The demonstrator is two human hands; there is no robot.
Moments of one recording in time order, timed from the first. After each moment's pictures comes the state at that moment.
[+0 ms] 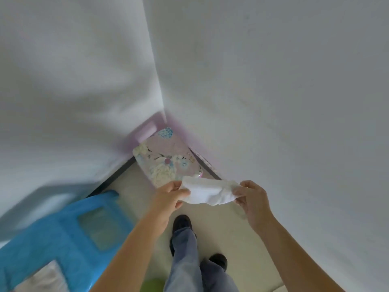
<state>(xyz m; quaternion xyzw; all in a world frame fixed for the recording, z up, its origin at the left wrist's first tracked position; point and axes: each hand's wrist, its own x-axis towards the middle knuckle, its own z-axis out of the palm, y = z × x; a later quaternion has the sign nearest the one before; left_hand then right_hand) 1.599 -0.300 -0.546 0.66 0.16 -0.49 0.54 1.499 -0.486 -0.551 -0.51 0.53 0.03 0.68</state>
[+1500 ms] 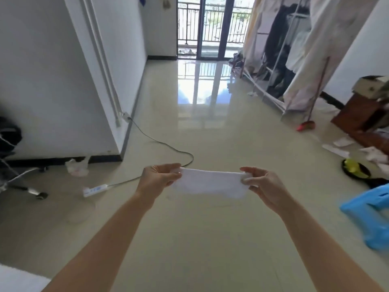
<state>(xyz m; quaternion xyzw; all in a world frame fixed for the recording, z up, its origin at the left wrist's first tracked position) 0.675 -0.406 -0.242 0.18 -0.67 -0.71 0.00 0.618 -0.132 -0.244 0.06 0.69 -0.71 0.16</state>
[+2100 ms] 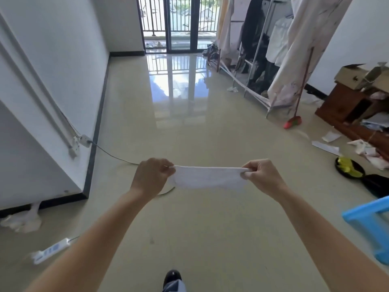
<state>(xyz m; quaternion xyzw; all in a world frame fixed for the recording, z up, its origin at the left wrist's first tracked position) 0.285 -0.438 -0.253 0.02 -0.94 -0.34 0.05 0.259 -0.147 -0.266 0.05 0.90 -0.43 0.05</state>
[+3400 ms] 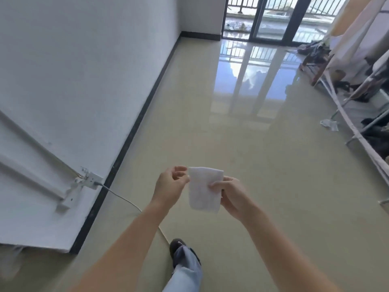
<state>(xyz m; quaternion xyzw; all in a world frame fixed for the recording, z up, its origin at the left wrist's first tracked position) -0.486 -0.612 -0.319 0.34 -0.70 -0.63 0.02 -0.566 -0.456 -0.342 0.01 0.61 -0.67 0.42</state>
